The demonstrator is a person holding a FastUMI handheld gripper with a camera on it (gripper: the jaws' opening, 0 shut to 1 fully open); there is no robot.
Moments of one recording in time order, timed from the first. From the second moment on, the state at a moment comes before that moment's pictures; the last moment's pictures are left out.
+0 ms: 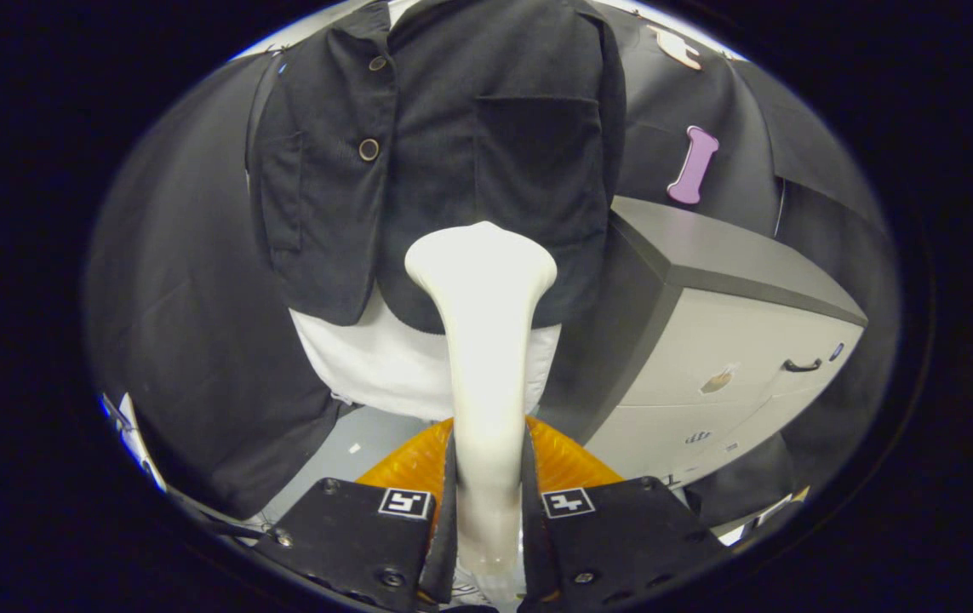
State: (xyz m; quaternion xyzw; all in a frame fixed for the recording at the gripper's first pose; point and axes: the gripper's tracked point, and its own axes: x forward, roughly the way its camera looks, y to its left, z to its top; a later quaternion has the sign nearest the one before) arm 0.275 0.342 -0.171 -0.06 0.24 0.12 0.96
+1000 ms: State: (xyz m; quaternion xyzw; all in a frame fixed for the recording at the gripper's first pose) arm 0.213 0.398 0.065 -0.02 0.06 0.17 0.98
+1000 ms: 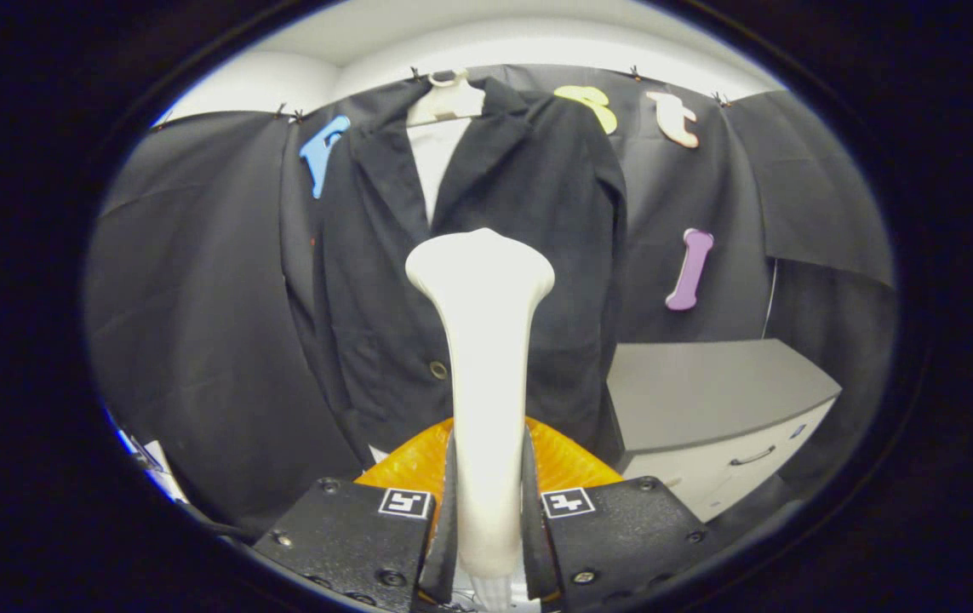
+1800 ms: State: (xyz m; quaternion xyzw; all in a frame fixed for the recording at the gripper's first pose) arm 0.221 0.564 0.276 -0.01 -0.08 0.19 0.98
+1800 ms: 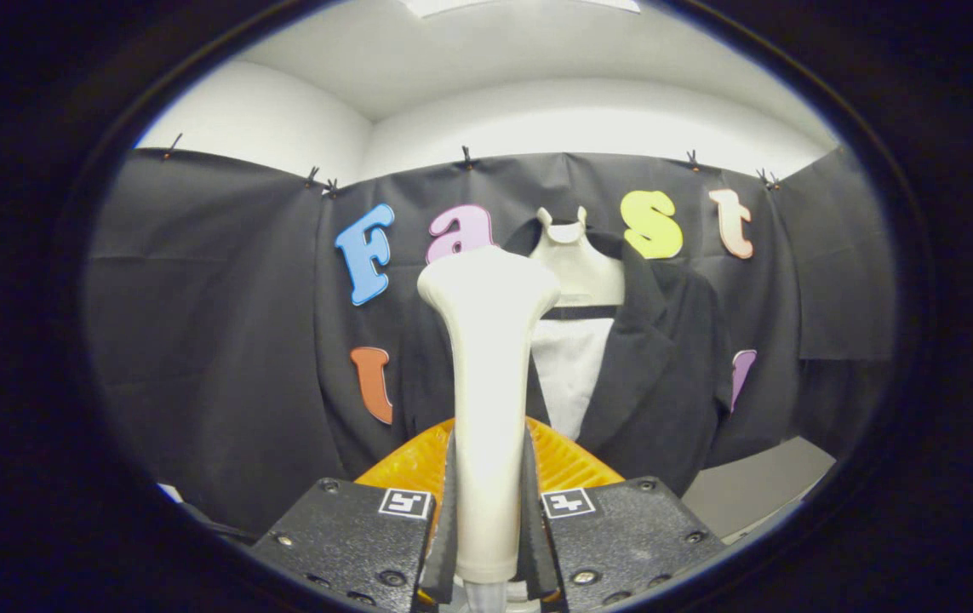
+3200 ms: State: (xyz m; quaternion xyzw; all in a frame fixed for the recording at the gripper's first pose) arm 0.250 0.593 0.202 -0.03 -0.01 0.16 0.99
